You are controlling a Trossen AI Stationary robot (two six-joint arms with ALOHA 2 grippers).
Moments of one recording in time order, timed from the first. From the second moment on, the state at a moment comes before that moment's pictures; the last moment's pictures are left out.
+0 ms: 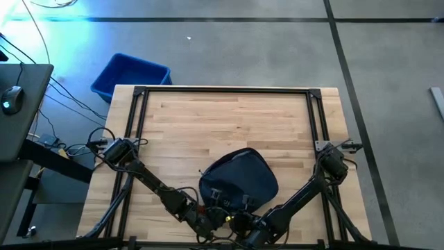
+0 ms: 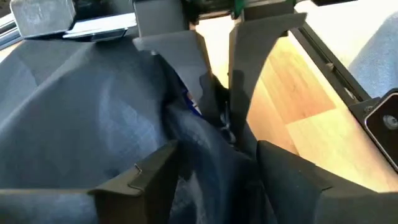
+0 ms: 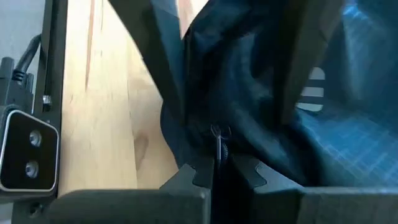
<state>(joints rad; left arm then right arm) -0.66 2.04 1.33 -0.04 -0.53 -0.07 0.74 2.19 1.62 -0.57 0.61 0.73</state>
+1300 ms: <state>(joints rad) -0.70 2.03 1.41 -0.33 -0.58 -0.15 0.74 2.12 1.62 -0.67 0.50 0.83</state>
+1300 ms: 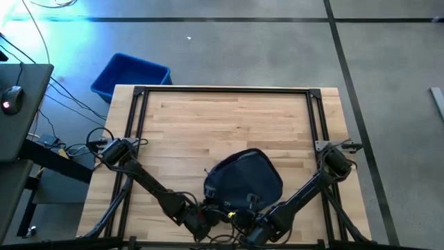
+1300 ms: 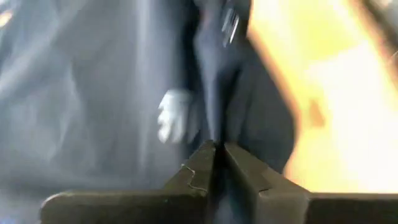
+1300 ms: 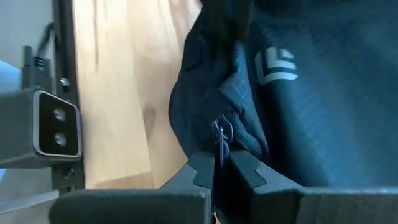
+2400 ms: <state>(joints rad) -0.66 2.12 1.42 -0.11 -0.66 -0.01 0.72 2.12 1.62 -0.60 0.44 0.78</state>
